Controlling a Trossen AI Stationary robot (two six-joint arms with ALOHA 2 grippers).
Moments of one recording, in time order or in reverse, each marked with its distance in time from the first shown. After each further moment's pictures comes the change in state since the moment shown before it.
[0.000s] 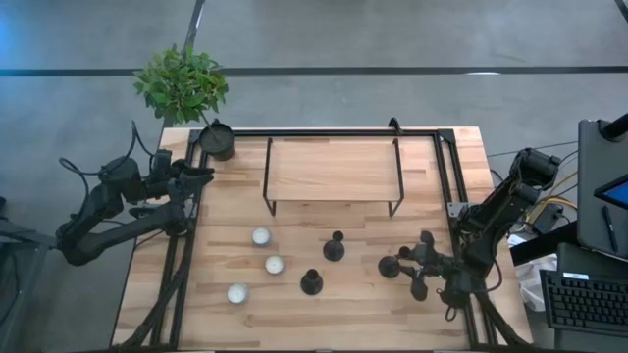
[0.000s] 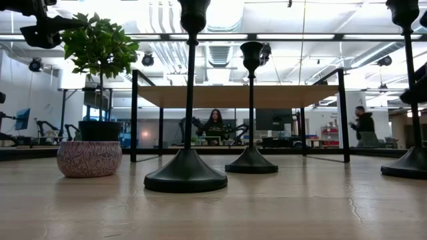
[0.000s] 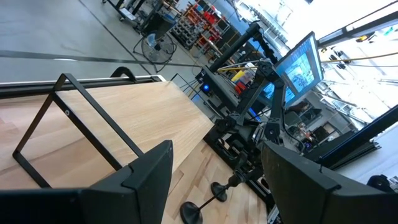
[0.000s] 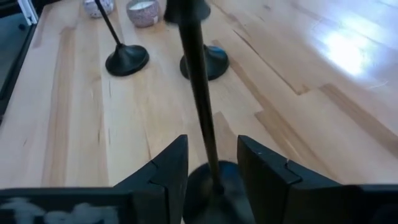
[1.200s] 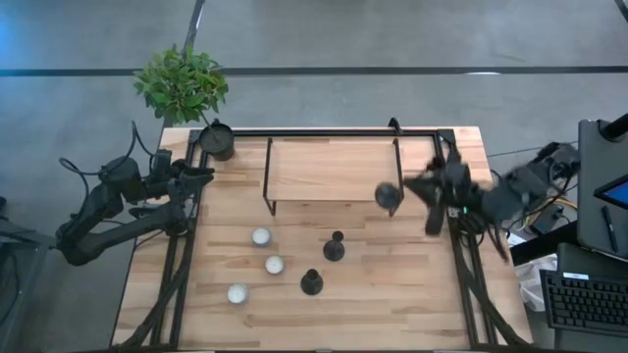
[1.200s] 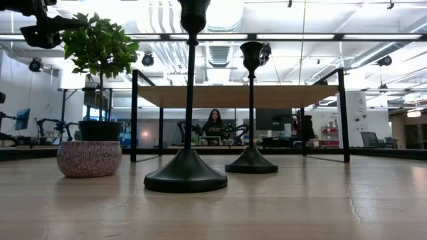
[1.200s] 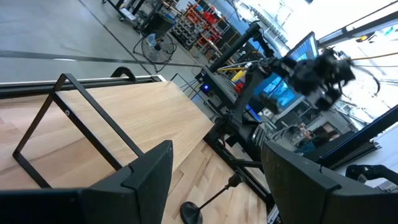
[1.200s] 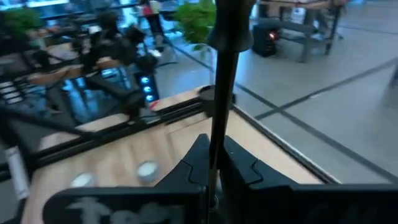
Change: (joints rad) left arm 0.000 0.000 0.000 0.000 0.000 0.000; right arm -0.483 -0.315 0.798 -0.425 -0.036 -0.758
